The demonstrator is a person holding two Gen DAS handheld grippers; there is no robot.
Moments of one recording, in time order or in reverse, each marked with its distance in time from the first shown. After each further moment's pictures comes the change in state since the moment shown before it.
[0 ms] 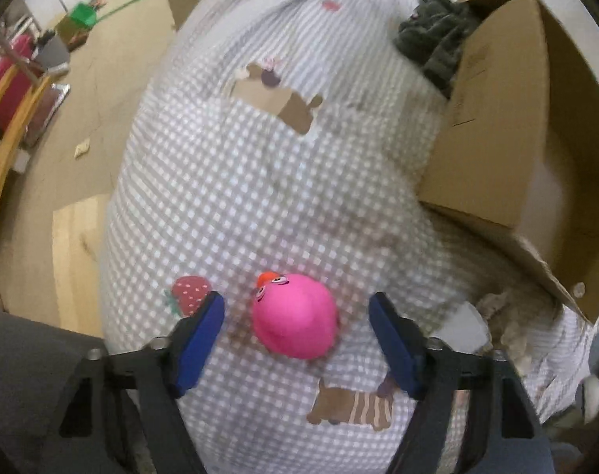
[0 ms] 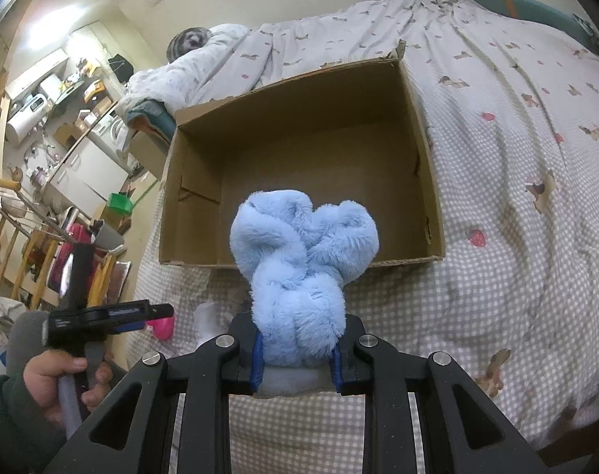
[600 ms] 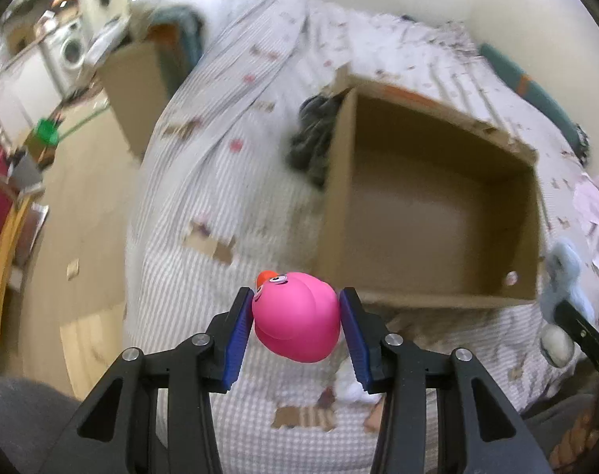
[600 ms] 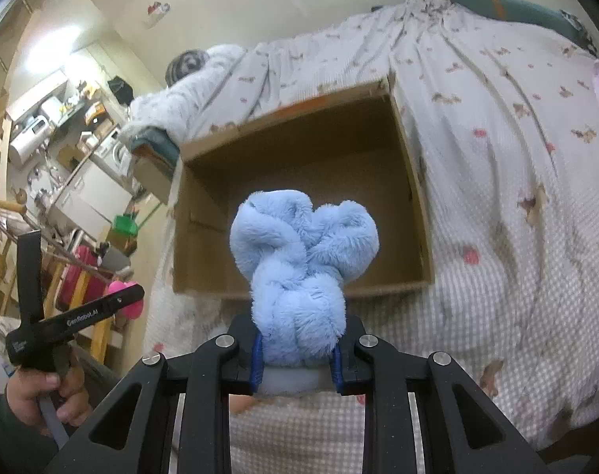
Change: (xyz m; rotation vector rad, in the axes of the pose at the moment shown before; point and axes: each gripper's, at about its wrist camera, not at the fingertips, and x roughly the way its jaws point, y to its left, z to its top) left arm -0.124 -0.060 -0.002 0.295 -0.352 -0.070; right arm -0.023 -0.001 0.018 0.042 -0.074 0.019
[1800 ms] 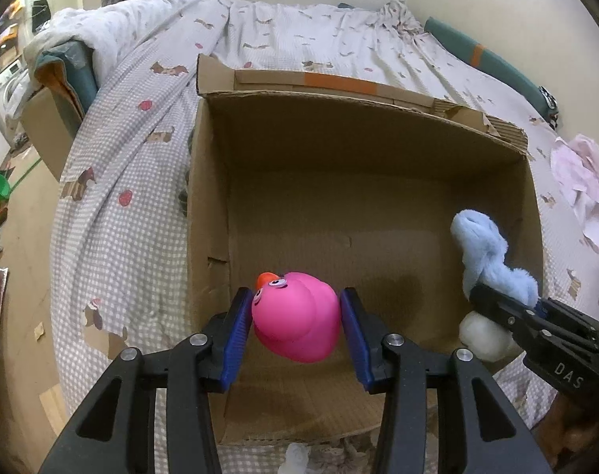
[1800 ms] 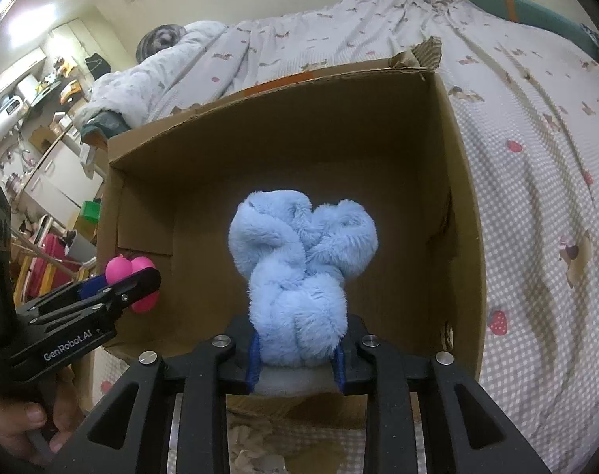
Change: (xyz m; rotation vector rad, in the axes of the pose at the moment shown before) left arm 0.095 -0.070 0.047 0.157 -0.010 -0.112; right arm 0.104 -0.008 0.047 -0.037 0.073 -0.107
